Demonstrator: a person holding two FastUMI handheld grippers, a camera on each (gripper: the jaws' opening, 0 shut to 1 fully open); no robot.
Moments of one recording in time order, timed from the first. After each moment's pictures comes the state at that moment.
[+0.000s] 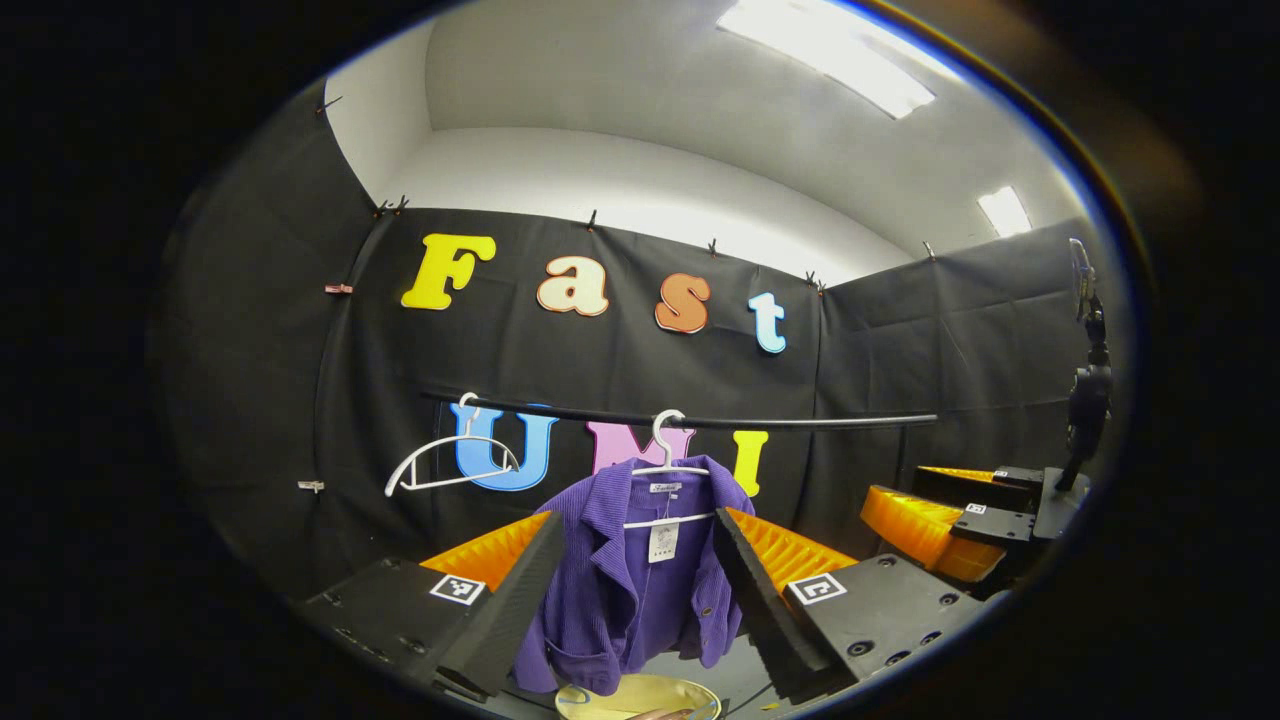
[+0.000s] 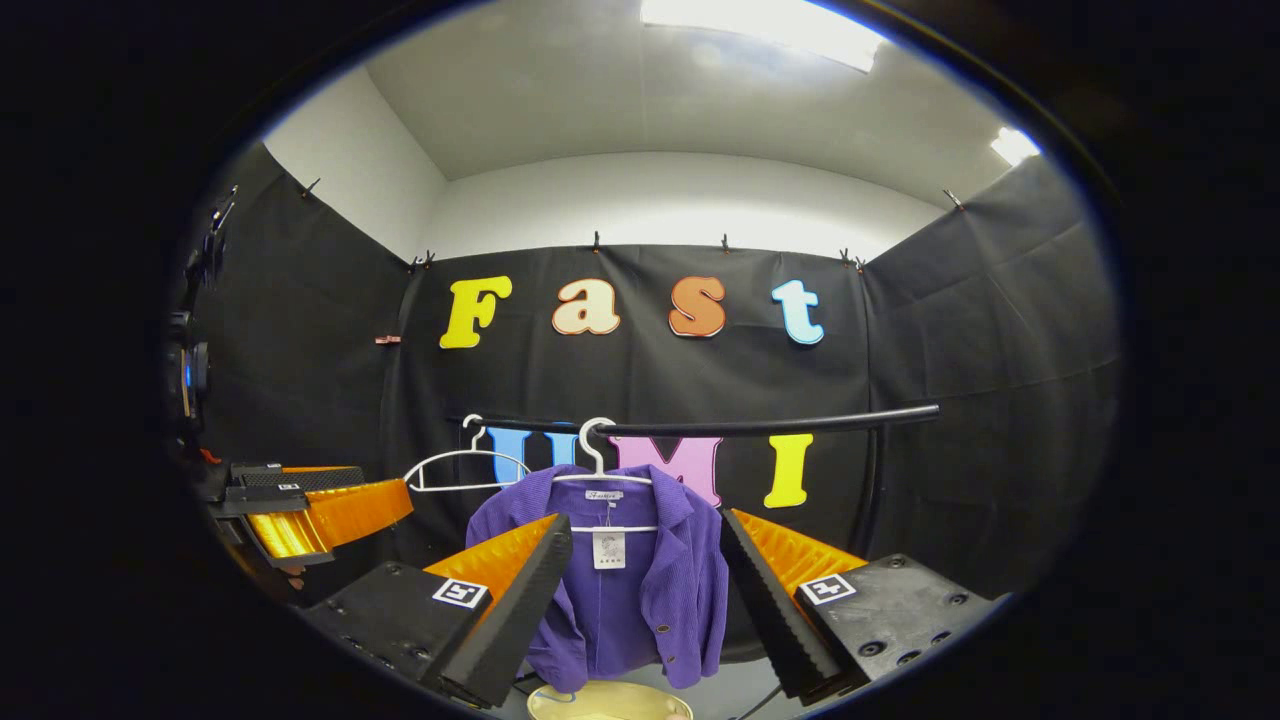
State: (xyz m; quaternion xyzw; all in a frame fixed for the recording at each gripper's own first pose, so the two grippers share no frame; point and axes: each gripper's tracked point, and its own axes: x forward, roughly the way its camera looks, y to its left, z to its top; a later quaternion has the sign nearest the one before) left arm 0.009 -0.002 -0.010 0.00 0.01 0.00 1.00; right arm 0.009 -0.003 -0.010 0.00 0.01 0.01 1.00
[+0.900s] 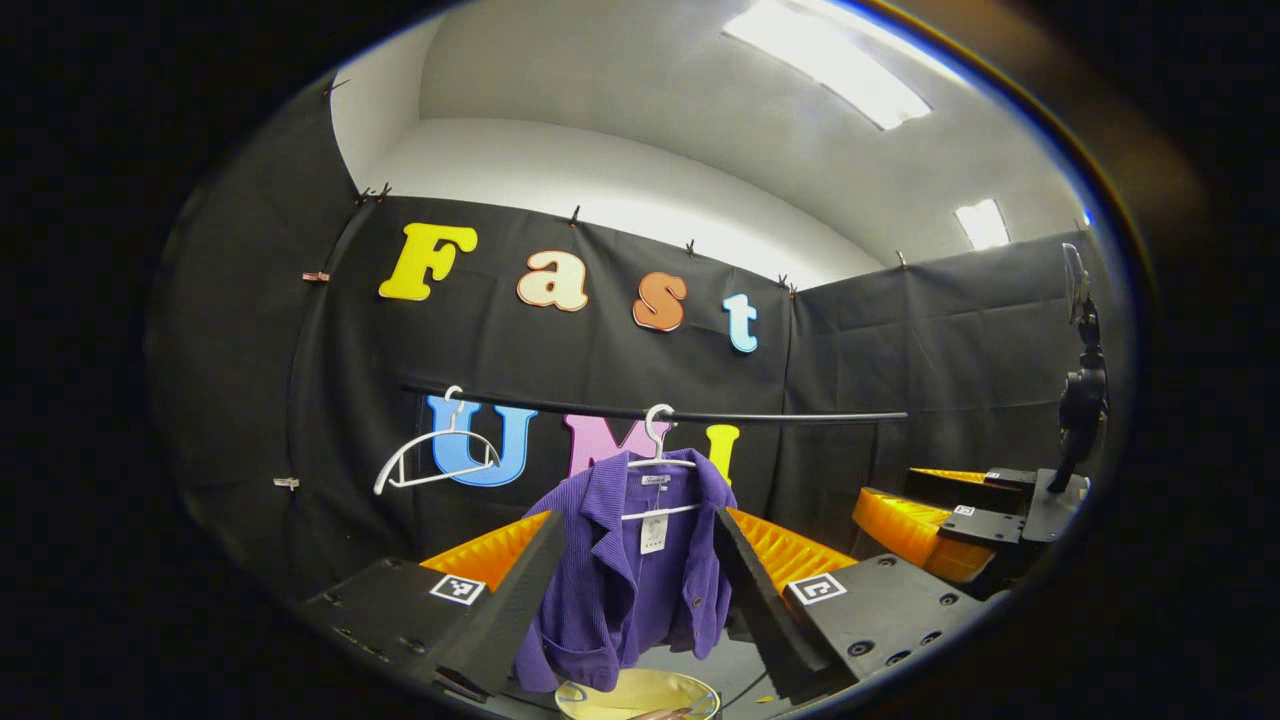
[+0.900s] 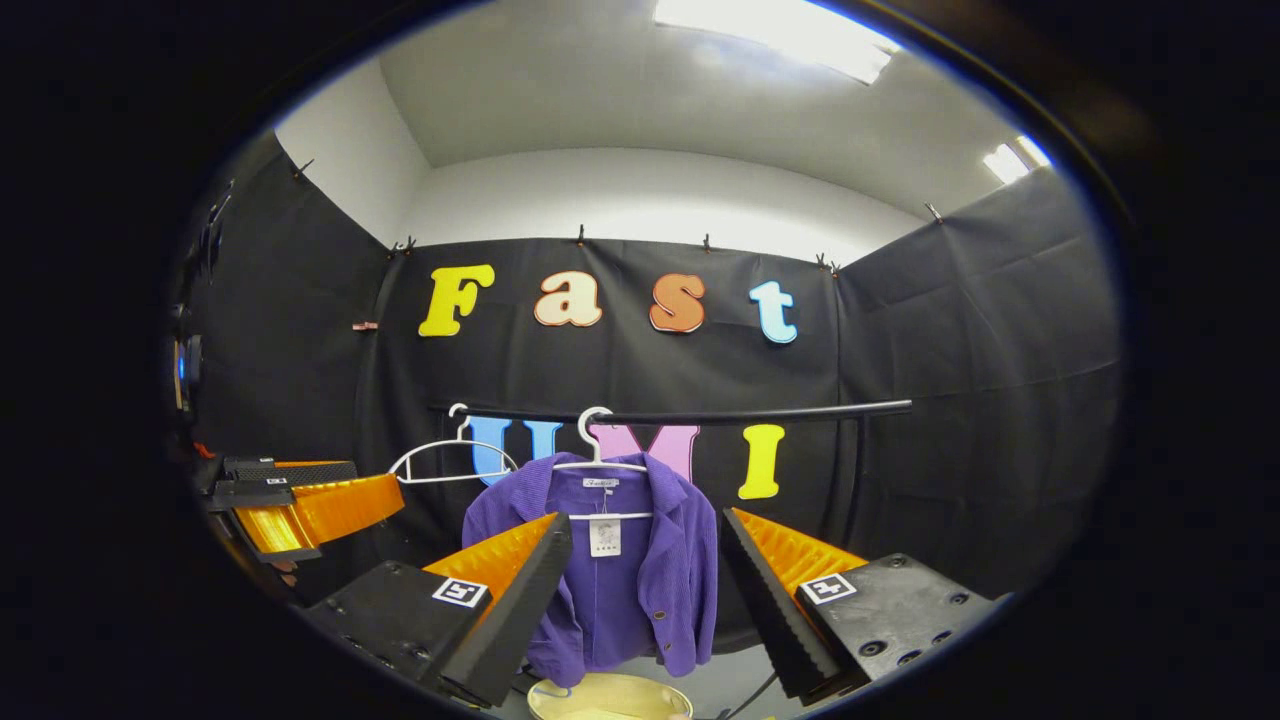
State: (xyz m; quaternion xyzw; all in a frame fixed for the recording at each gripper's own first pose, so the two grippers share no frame) left arm -0.015 0.028 -0.011 -0.02 0.02 -0.06 1.00; right arm -0.021 0.029 -0.015 -0.02 0.02 -0.05 1.00
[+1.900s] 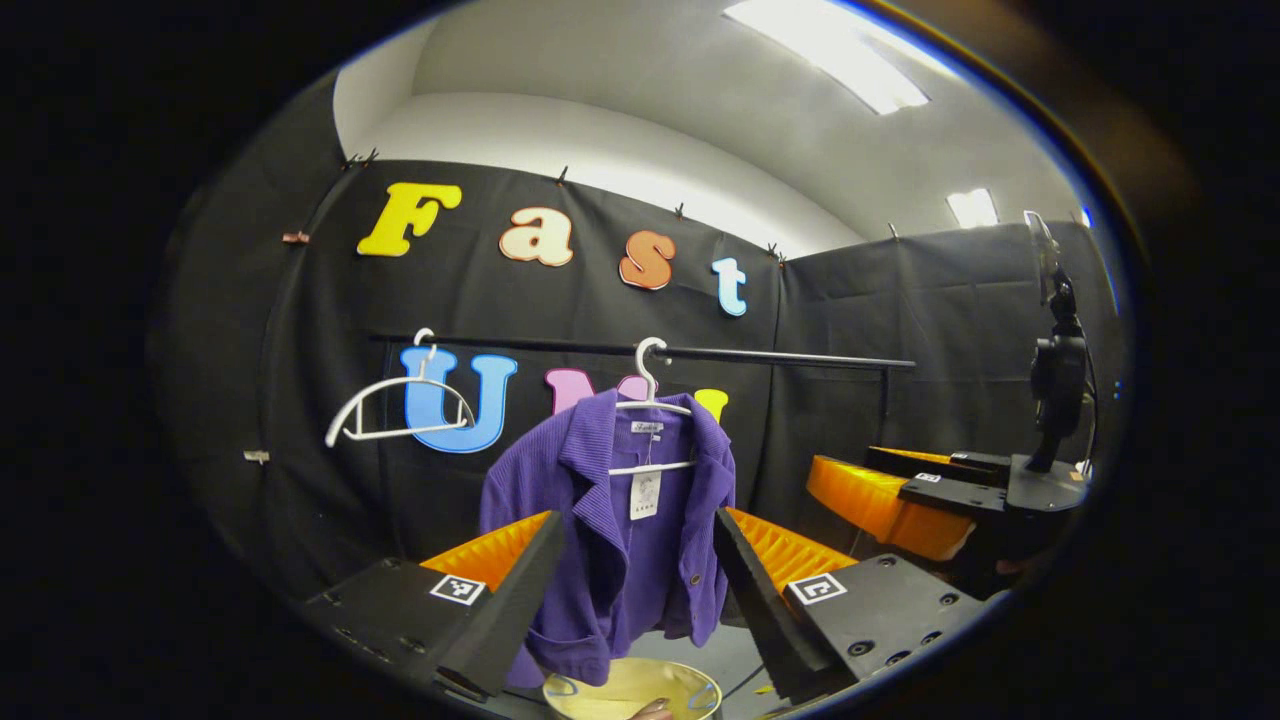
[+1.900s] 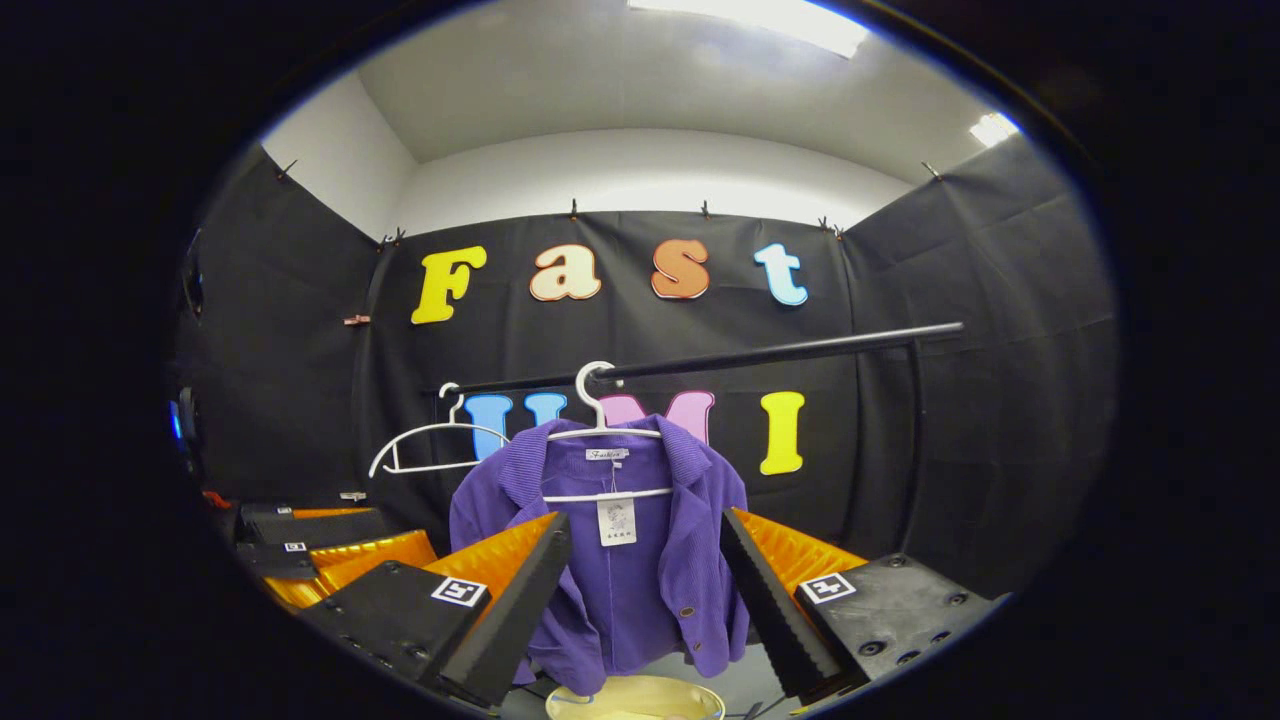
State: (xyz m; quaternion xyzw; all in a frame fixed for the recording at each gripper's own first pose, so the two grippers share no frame) left arm 0.054 0.009 -0.113 -0.04 0.05 -0.07 1.00; right arm 0.064 0.022 -0.105 0.02 0.05 -0.02 1.00
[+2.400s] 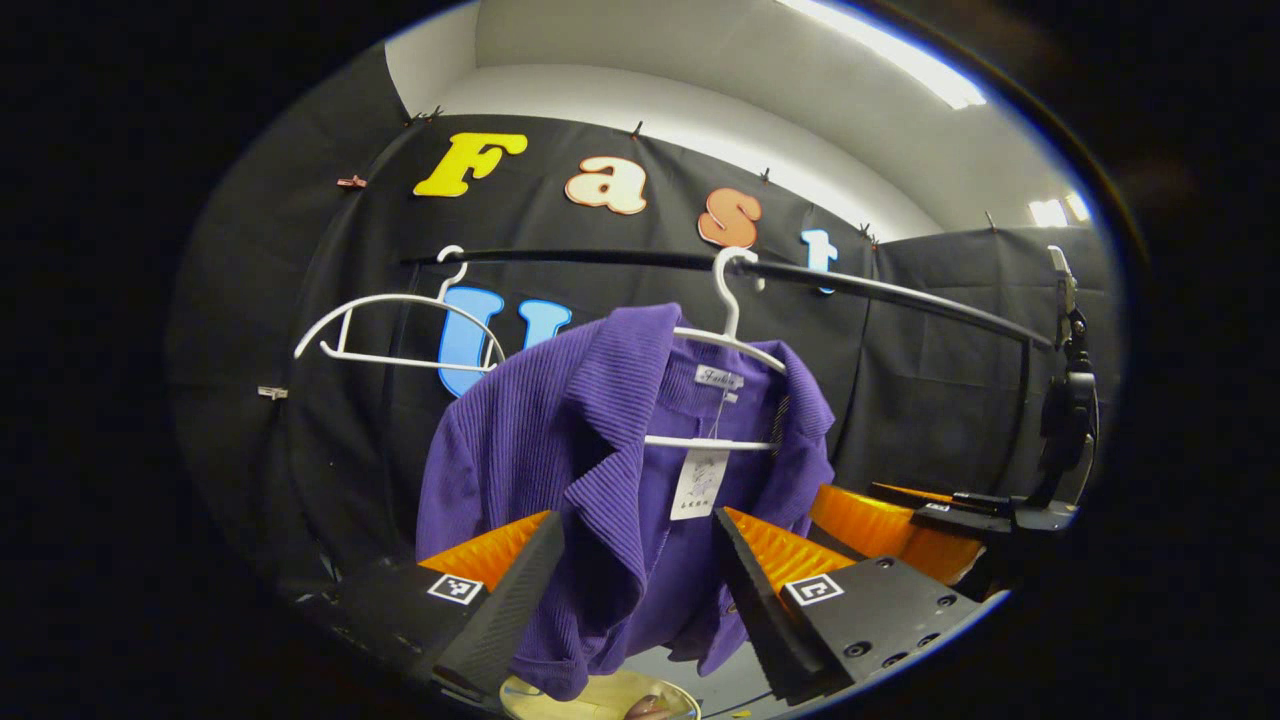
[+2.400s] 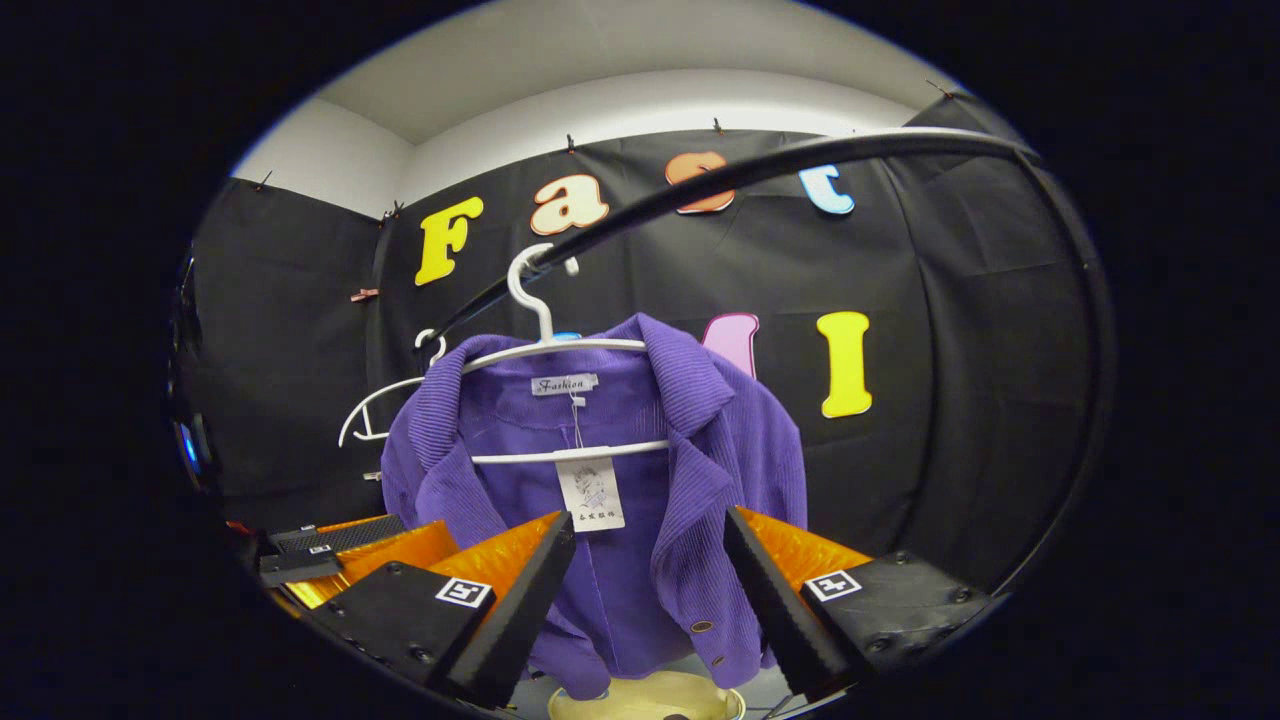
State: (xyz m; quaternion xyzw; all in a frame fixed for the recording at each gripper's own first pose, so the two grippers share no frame) left arm 0.175 0.018 -0.204 -0.07 0.09 0.05 0.99; right arm 0.182 -0.010 -0.215 0.08 0.13 0.07 0.99
